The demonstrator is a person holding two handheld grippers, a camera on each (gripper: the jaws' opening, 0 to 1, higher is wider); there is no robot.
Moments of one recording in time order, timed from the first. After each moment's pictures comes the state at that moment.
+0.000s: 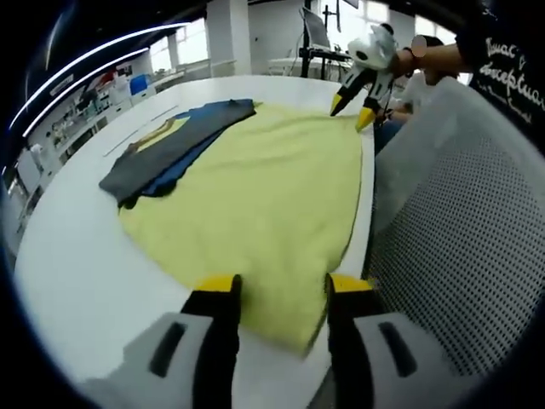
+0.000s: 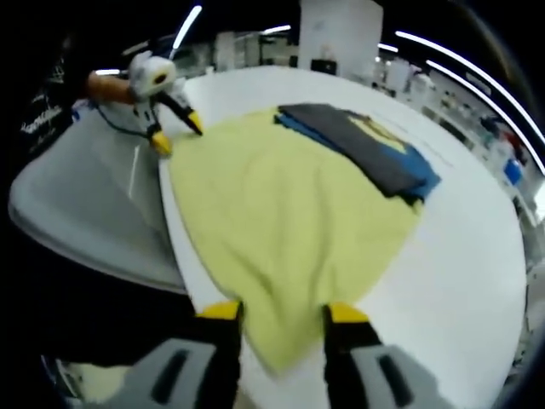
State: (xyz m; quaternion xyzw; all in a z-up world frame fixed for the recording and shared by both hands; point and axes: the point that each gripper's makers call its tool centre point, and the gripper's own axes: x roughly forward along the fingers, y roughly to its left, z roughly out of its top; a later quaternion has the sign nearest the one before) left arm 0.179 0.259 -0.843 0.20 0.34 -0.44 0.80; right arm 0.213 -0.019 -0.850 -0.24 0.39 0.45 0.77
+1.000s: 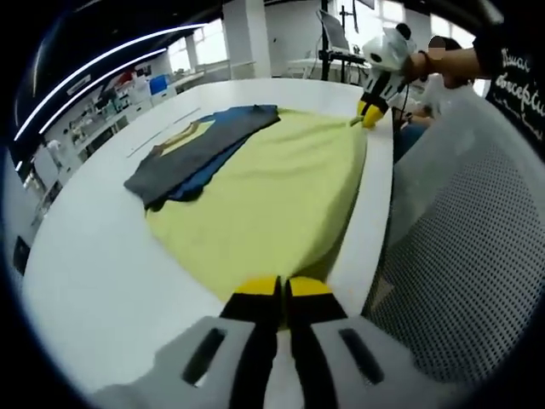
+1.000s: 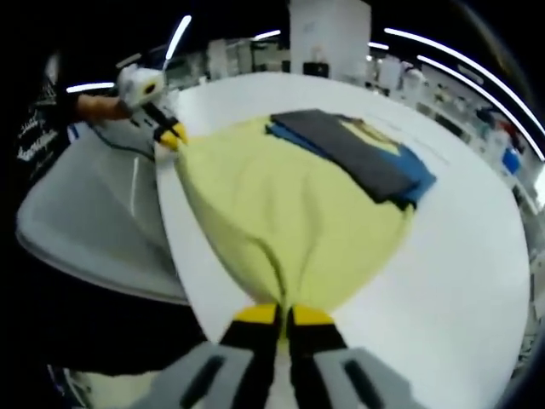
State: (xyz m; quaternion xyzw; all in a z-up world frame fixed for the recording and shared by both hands) left arm 0.186 0.273 -0.824 0.20 0.33 -0.39 0.84; right arm 0.213 -0.015 -0.836 -0.22 0.39 0.45 0.77
